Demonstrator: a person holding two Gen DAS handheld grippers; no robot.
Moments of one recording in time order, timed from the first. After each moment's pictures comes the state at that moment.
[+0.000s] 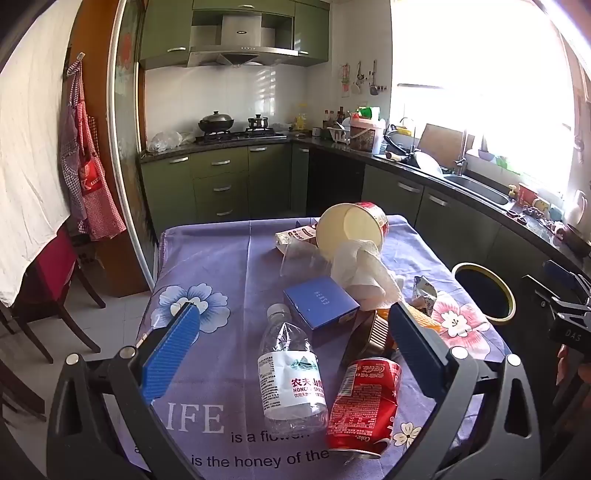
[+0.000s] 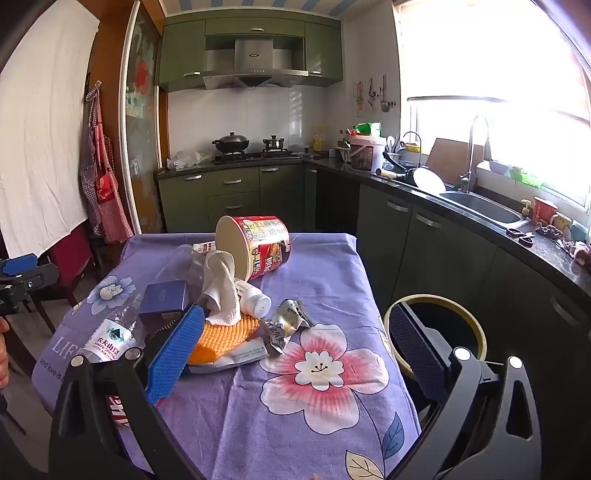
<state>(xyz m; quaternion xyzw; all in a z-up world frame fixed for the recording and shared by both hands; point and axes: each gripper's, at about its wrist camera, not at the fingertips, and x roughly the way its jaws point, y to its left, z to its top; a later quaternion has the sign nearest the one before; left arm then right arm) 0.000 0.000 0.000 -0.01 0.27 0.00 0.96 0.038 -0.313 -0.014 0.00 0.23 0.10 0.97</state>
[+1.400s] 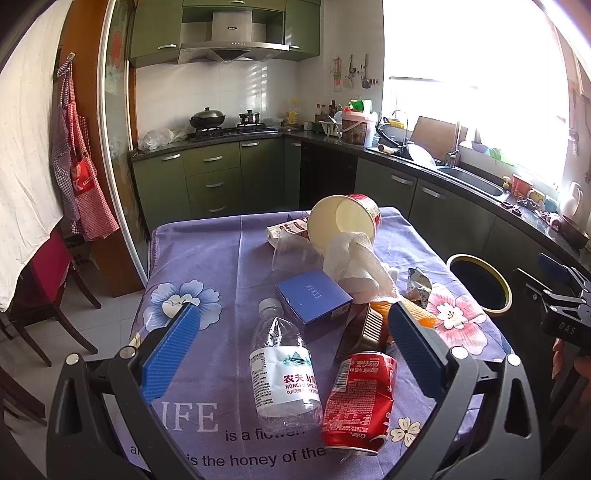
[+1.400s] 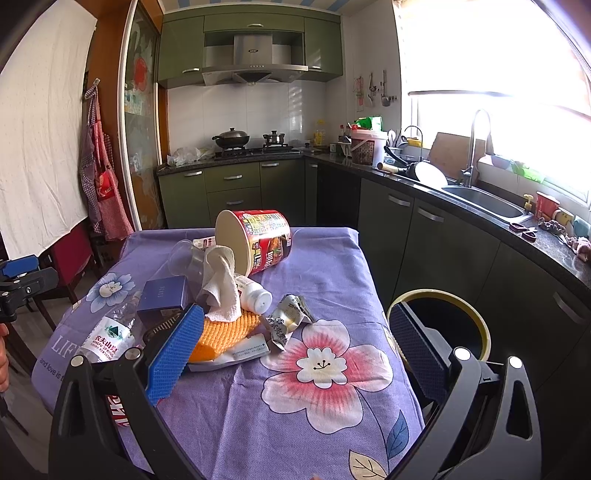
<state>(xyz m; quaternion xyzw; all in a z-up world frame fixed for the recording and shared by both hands) 0.003 -0.007 -0.007 0.00 0.28 -0.01 0.96 0.045 -0.311 -0.021 0.00 0.23 0.10 0.97</state>
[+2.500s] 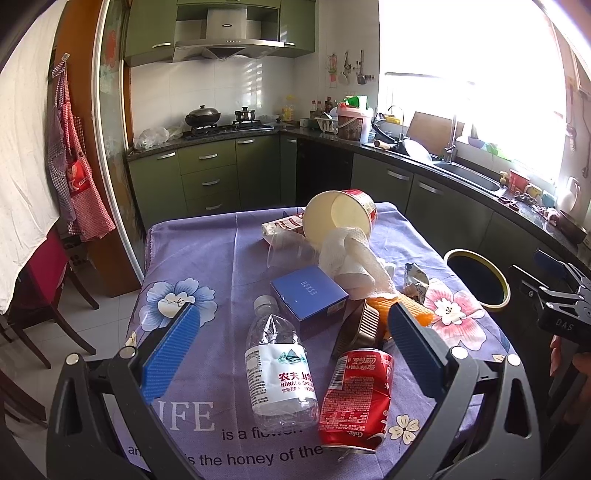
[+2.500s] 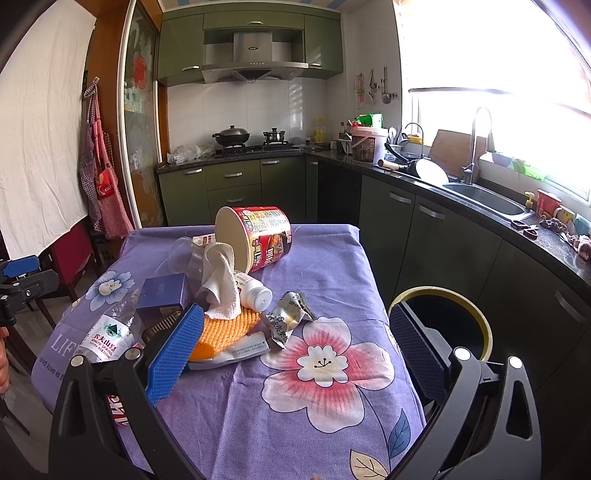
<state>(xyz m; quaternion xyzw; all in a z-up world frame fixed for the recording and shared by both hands) 0.004 -0.012 -0.012 0.00 0.28 -0.01 0.96 0.047 -0.309 -0.024 0.00 0.24 0.10 0.97</state>
